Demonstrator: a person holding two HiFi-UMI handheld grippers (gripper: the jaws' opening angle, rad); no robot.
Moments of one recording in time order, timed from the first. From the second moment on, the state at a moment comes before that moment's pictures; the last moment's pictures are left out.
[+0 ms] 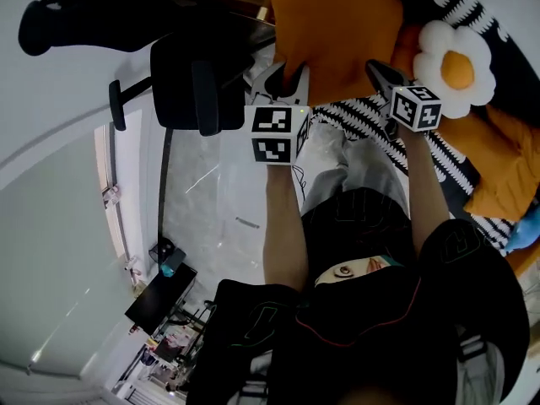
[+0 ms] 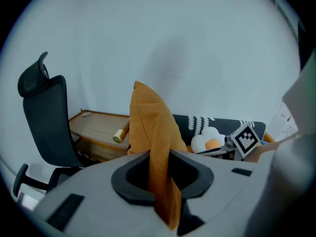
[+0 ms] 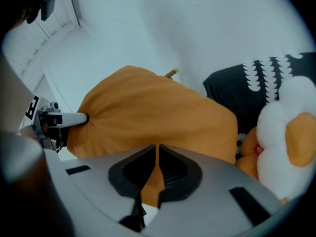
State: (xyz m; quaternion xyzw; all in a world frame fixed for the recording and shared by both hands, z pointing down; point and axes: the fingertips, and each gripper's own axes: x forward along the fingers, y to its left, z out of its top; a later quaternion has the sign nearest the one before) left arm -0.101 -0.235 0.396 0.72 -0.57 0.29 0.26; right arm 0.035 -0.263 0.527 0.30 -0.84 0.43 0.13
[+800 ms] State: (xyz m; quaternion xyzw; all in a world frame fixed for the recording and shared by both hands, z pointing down) left arm -0.155 -0.020 0.322 0.73 -0.61 0.25 0.19; right arm -0.048 -0.098 0.418 0.24 -0.91 0.33 0.12
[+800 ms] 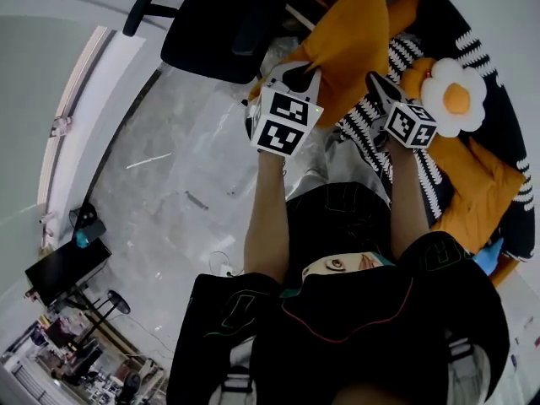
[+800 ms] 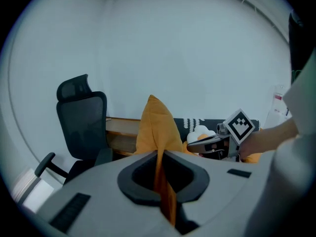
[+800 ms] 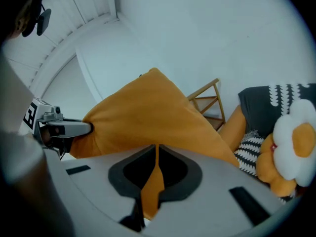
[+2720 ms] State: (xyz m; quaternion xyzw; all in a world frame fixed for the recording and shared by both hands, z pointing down) left arm -0.358 0.417 0.295 0.24 -0.93 -0.02 0.28; right arm -0.315 0.212 0.384 -0.24 -0.93 0.13 0.26
